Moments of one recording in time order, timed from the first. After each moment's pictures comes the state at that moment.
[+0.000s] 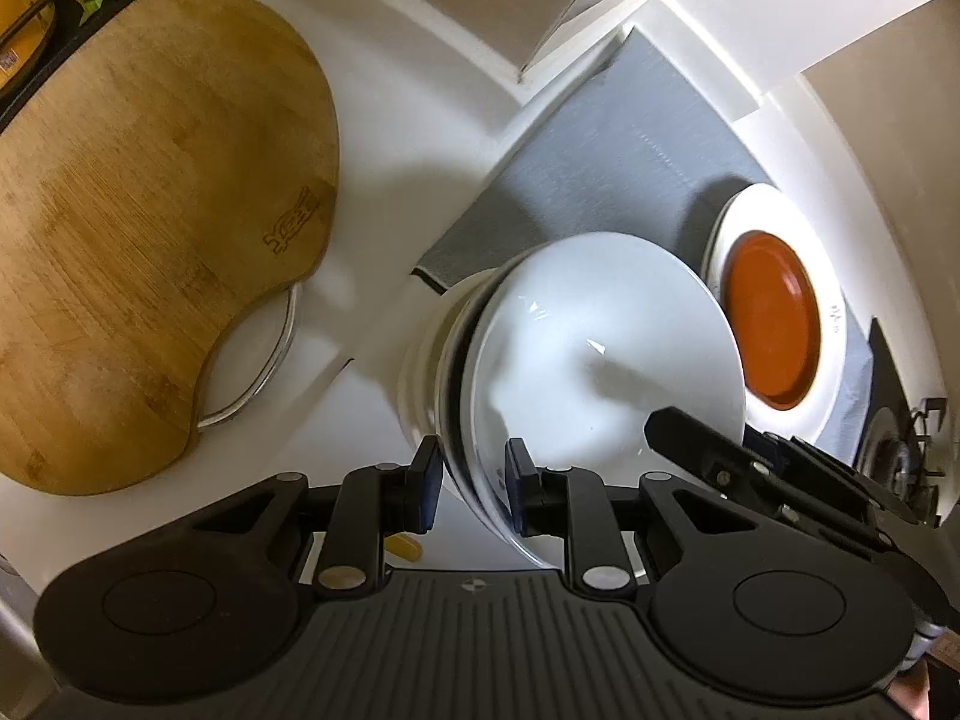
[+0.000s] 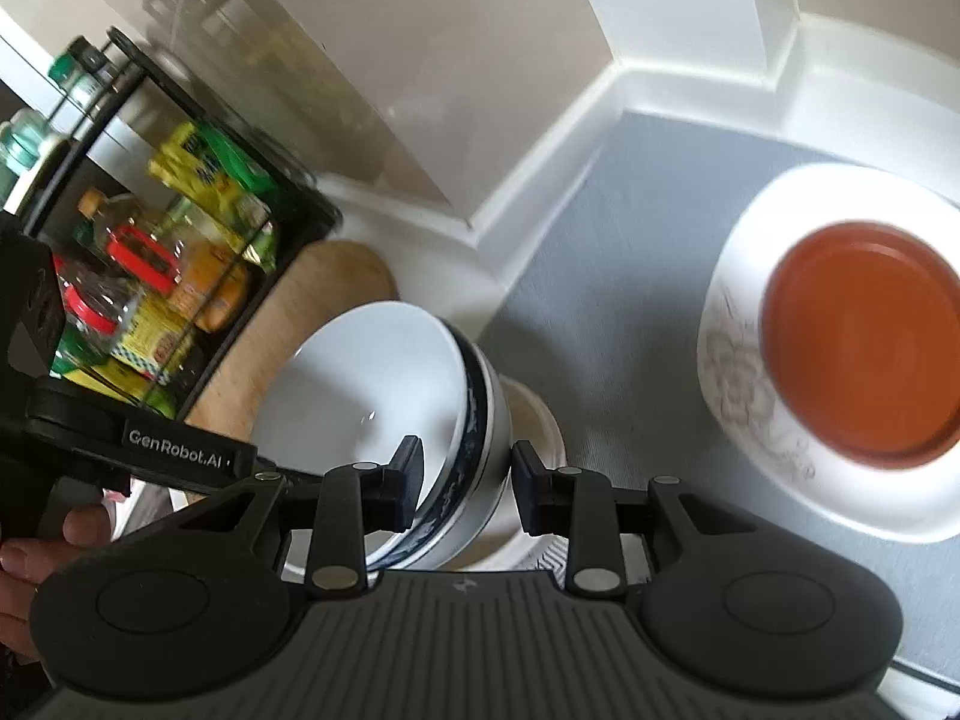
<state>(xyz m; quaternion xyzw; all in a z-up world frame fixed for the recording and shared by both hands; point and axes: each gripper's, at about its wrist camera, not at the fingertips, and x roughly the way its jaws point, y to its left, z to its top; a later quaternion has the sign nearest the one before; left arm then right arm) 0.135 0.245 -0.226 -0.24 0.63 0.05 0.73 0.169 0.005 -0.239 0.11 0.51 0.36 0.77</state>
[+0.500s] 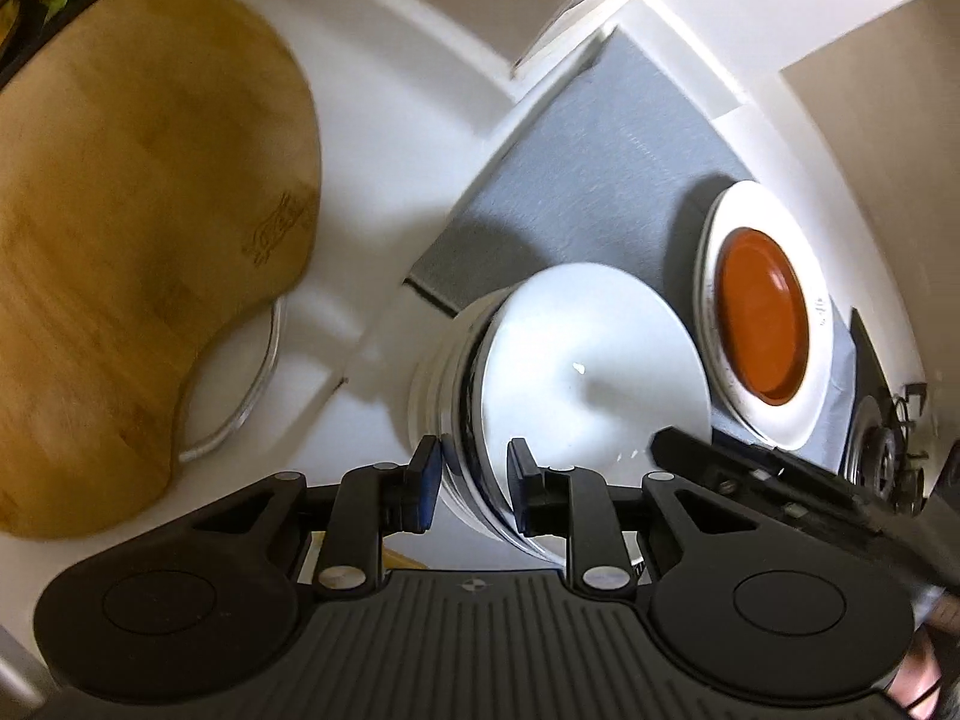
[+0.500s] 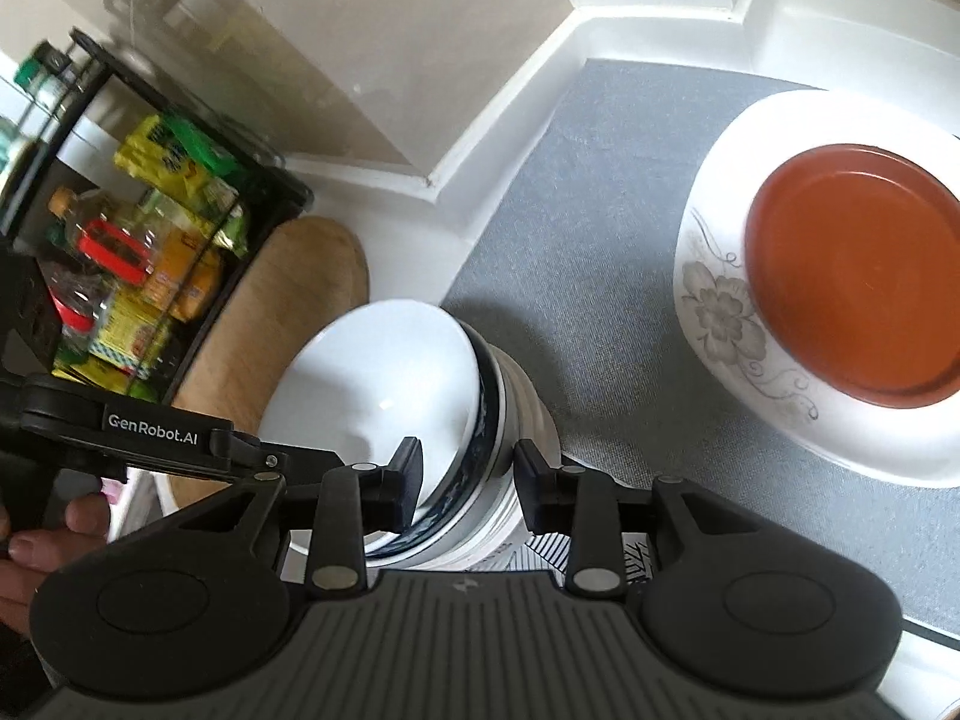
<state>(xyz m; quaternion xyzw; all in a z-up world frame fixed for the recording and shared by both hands) 0.129 0.261 -0.240 -0.24 0.61 0.01 0.75 0.166 -0.007 -0.259 0.15 0.53 0.35 0.76</state>
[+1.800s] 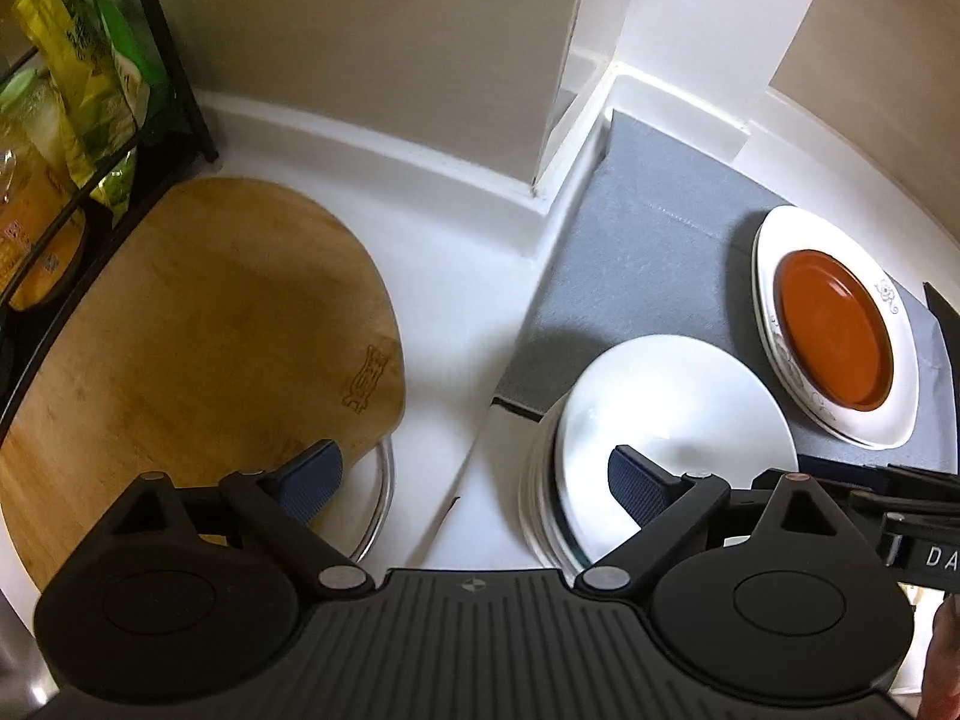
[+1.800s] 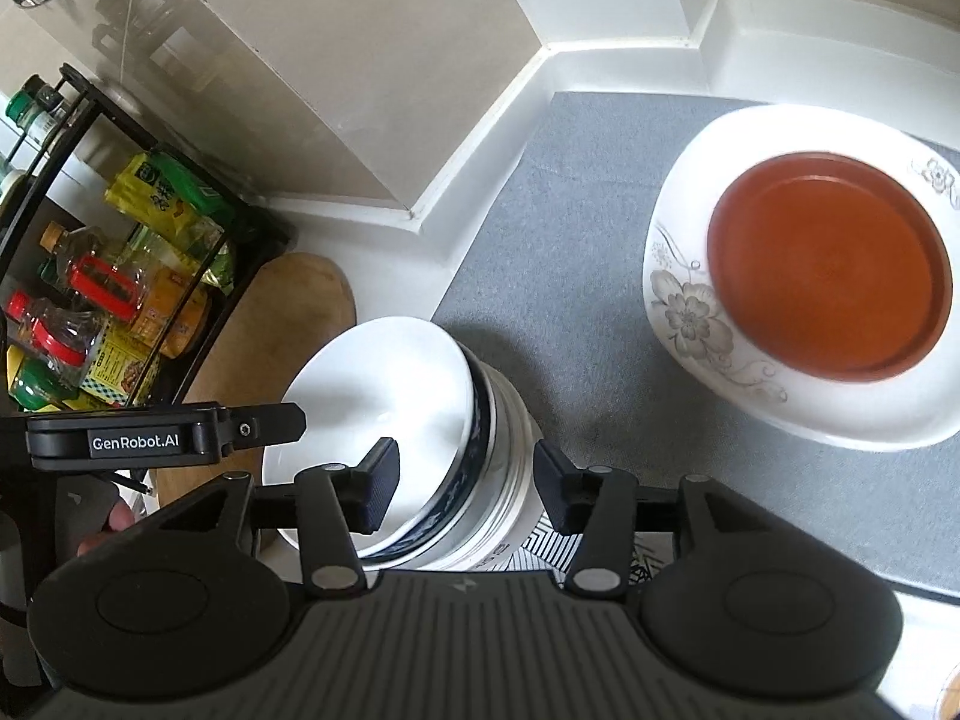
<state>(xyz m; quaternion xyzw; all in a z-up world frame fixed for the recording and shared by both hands) 0.121 0.243 -0.218 -0.08 0.53 0.07 0.84 0.151 -0.008 -0.256 0.15 0.51 0.31 0.78</state>
